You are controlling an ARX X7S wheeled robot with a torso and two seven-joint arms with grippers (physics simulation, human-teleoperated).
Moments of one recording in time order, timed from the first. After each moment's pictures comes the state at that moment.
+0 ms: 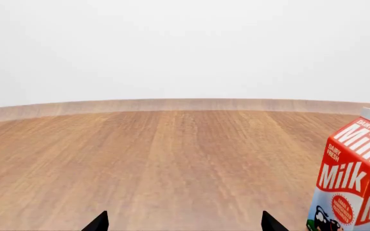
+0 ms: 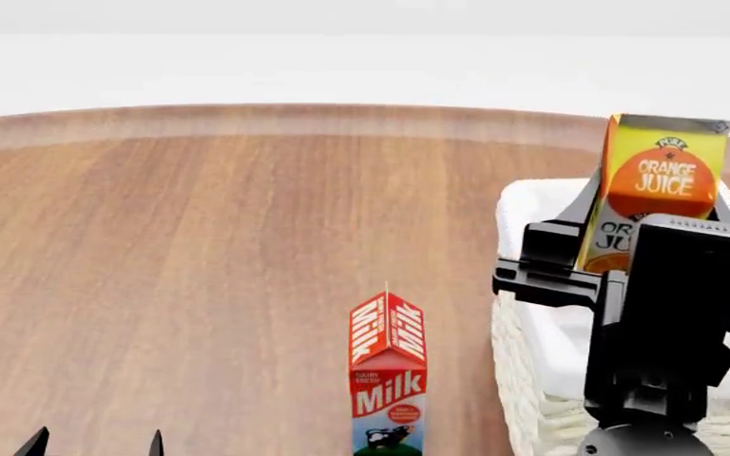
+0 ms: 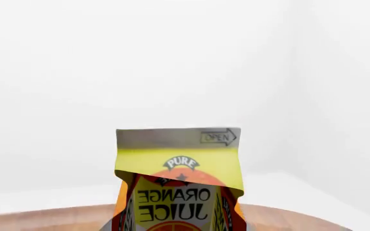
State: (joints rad) left arm -0.06 -0.30 0.38 -0.03 -0.30 0.08 -0.35; right arm 0.50 0.34 -0.10 -0.40 0.33 0.64 0.46
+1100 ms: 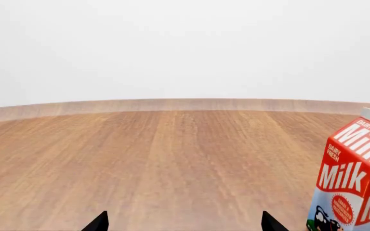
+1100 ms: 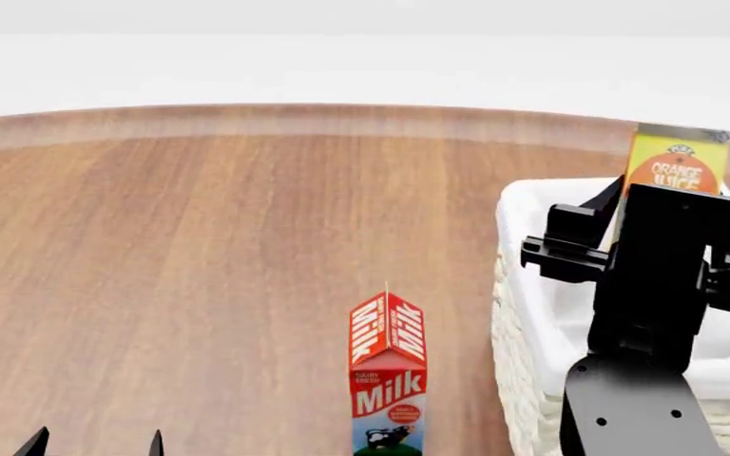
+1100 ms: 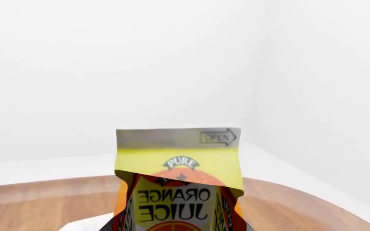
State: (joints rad) left arm -0.06 -0.31 0.39 -0.03 -0.31 0.08 -0.36; right arm 0.67 0.29 -0.15 0.06 0.24 0.49 0.48
